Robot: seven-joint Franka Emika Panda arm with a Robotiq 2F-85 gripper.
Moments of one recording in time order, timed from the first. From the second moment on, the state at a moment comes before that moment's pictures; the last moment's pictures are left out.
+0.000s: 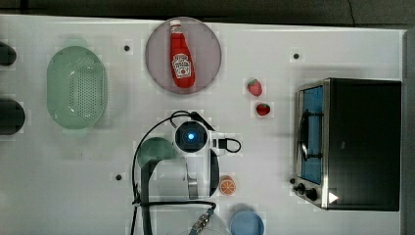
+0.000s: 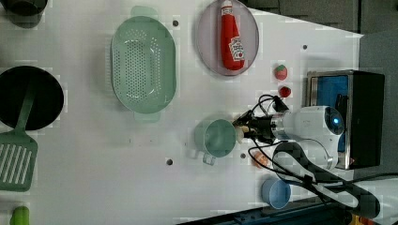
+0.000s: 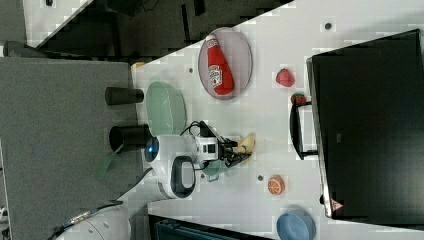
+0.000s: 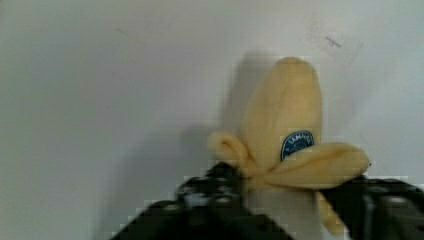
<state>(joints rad) 0.03 0.35 0.07 -2.47 -0.01 1.12 0.10</state>
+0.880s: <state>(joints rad) 0.01 0.03 0.06 -2.43 -0.01 0.94 0.10</state>
